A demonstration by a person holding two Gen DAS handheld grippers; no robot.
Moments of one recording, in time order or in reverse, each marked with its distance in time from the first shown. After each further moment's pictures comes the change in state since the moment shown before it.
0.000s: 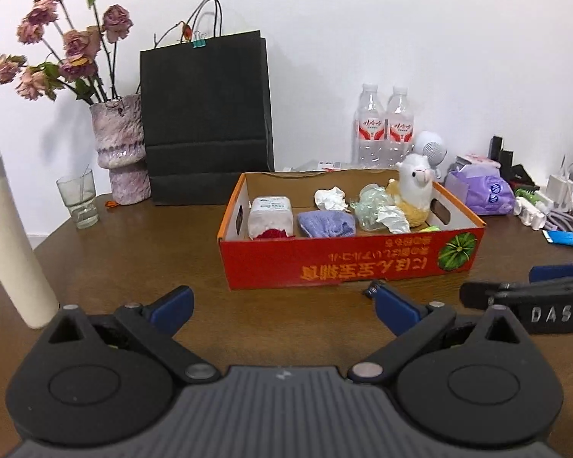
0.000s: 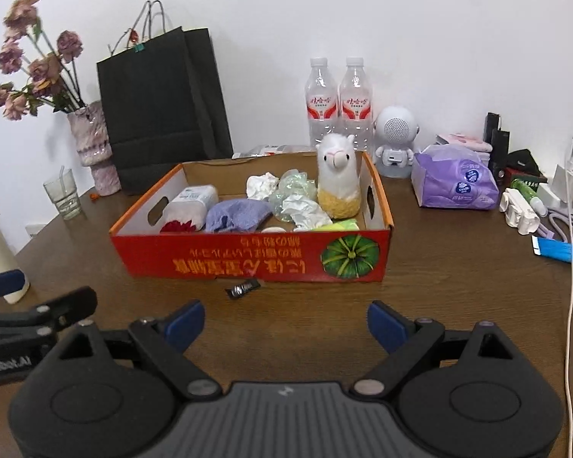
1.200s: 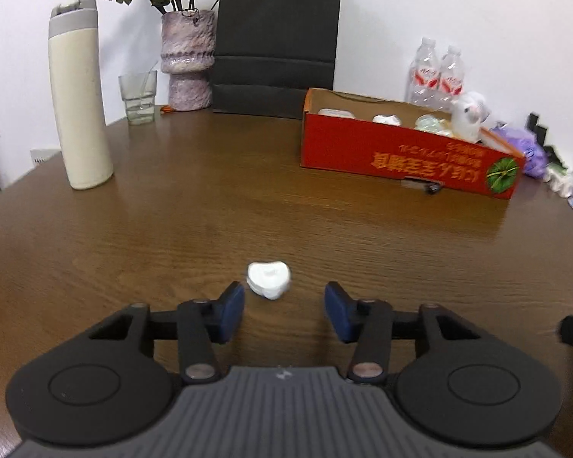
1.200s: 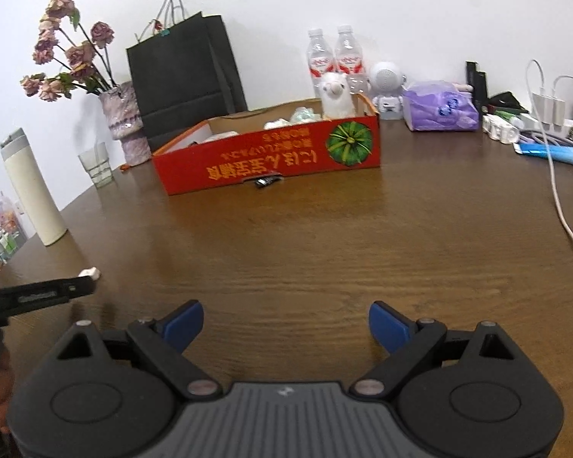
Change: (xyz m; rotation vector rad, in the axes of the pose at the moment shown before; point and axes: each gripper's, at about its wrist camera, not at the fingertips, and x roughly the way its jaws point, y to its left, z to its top) left arm -0.016 0.060 -0.097 -0.131 0.133 0.084; right arm -0.057 0.001 -0.126 0.067 -0.005 0.079
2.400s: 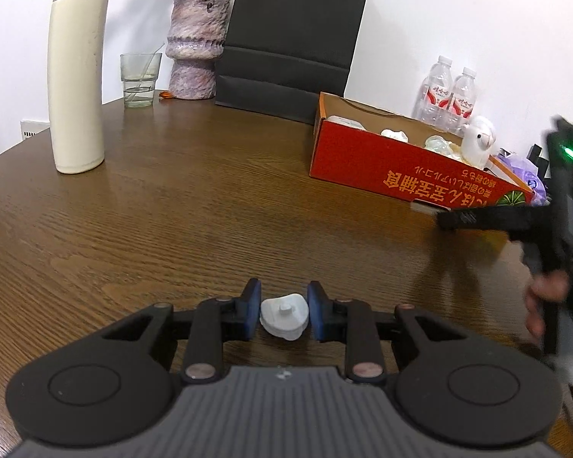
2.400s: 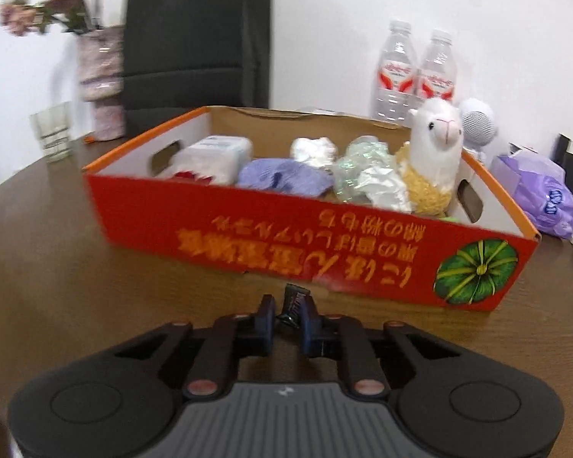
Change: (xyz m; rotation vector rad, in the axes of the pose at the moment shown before) left arm 0.019 0.029 0.011 -0.103 0.002 -0.098; right arm 0.186 0.049 0.104 -0.248 0.047 -0.072
